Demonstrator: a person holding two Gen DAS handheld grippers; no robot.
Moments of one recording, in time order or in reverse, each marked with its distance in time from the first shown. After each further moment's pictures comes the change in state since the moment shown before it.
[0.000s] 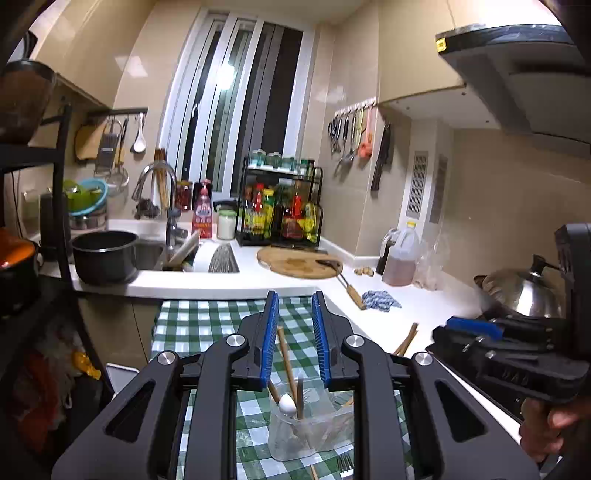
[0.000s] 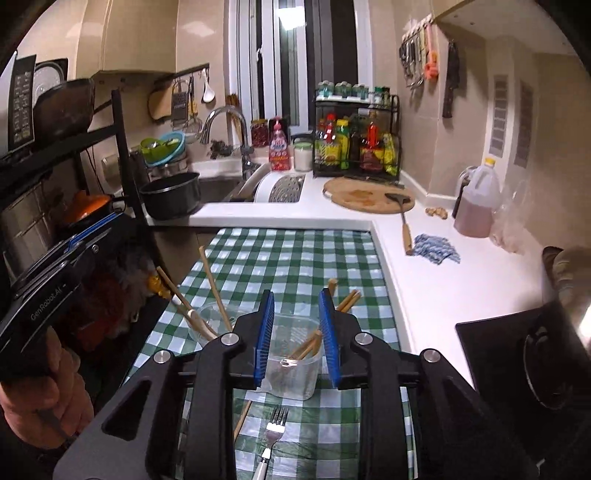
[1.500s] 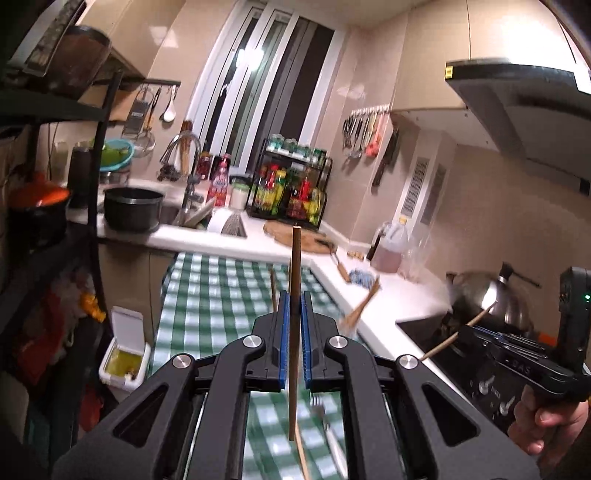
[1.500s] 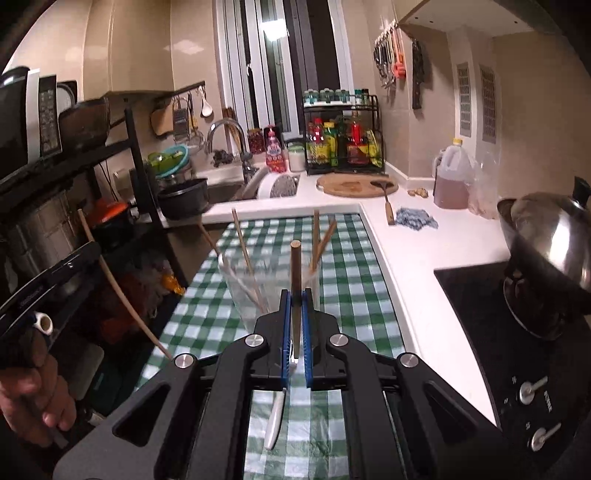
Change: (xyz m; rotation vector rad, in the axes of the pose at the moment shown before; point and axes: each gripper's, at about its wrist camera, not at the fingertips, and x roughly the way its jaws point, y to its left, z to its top) left arm -0.105 0.009 -0.026 -0.151 0.062 -0.001; right arm -0.101 -0.005 -0.066 0.087 -0.027 0.024
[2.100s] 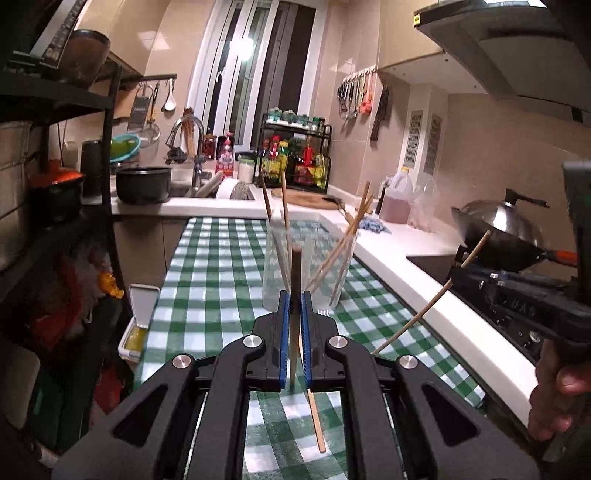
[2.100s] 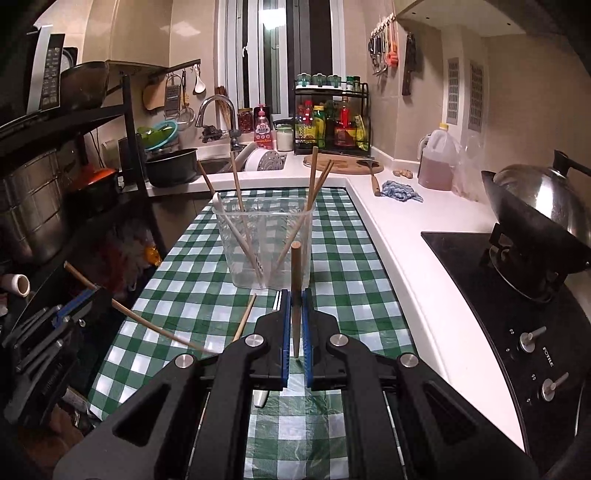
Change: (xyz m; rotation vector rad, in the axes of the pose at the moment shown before) left arm -0.030 -0.028 -0.119 0.105 0.060 0.082; right arm -0.001 0.023 -0.083 -0.046 0.042 -0.098
